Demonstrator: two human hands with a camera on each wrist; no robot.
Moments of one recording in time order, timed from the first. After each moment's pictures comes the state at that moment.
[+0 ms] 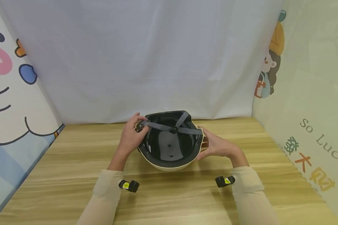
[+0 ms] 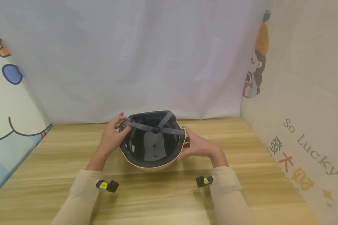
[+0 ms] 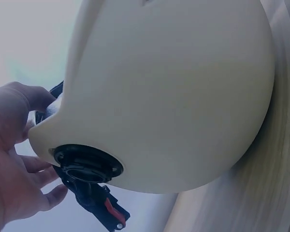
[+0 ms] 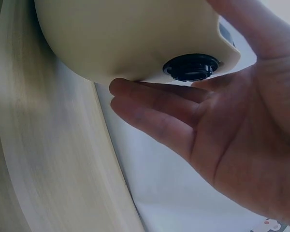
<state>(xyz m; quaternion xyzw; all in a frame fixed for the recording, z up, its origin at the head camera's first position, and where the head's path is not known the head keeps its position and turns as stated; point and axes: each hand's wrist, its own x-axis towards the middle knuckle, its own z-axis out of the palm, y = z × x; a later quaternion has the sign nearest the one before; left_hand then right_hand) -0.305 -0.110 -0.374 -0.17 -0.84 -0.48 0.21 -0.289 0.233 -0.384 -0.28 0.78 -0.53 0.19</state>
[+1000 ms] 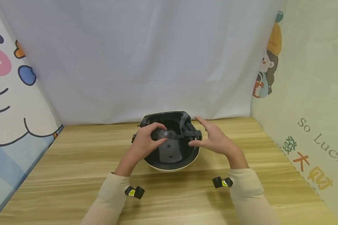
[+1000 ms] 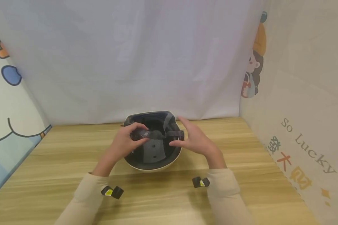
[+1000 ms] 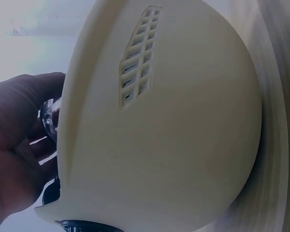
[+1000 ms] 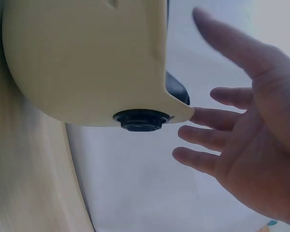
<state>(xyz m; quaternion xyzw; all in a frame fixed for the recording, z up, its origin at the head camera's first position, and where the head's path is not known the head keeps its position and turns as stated) -0.279 -0.072 -0.368 -0.33 -0.83 -0.39 0.21 -0.269 0.216 -0.348 -0.25 0.90 -0.36 -0.03</state>
